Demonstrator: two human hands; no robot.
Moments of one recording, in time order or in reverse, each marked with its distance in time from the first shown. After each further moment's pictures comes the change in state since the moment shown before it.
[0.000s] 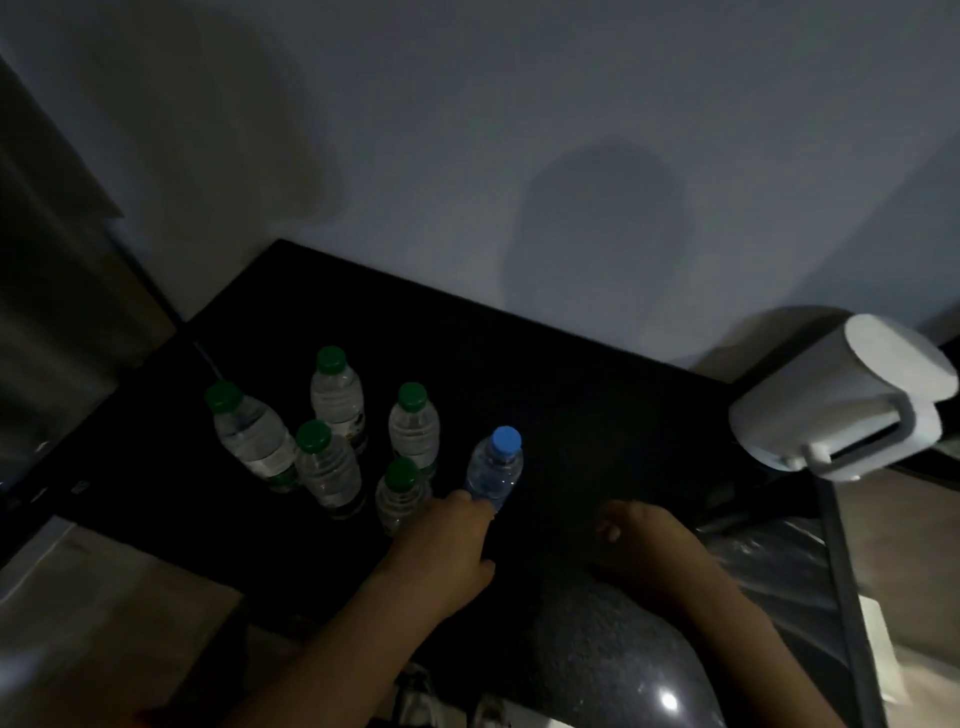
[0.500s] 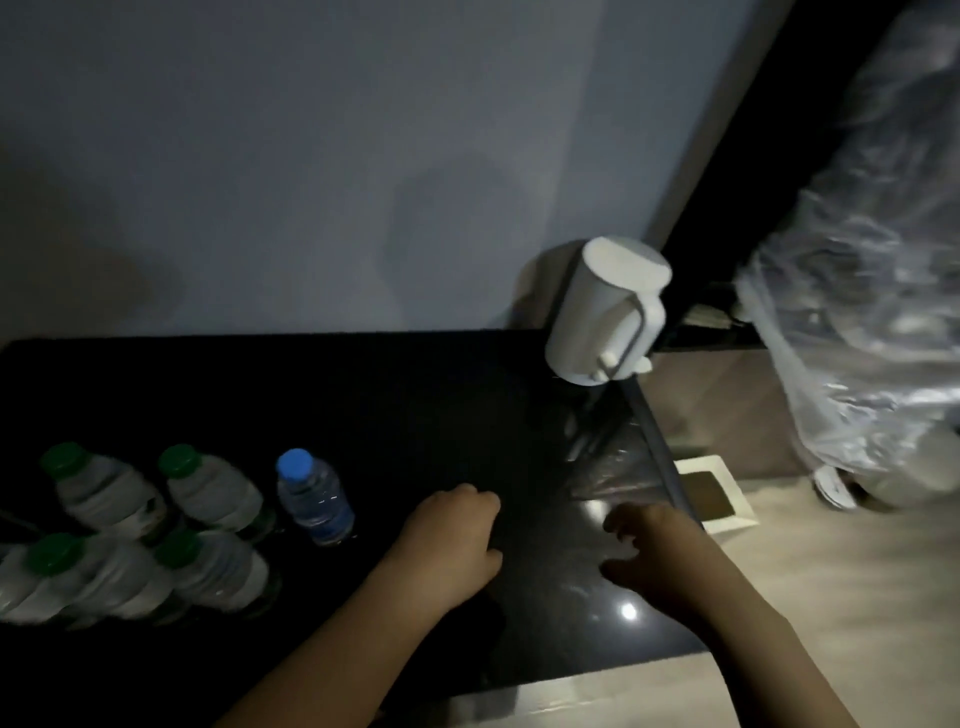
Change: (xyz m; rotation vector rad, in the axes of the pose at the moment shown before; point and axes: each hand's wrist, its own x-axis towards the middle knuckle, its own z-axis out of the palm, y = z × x) left_hand 0.043 0.147 0.045 0.171 -0.091 0.339; right_hand -0.133 0.122 0.004 0.273 0.186 0.394
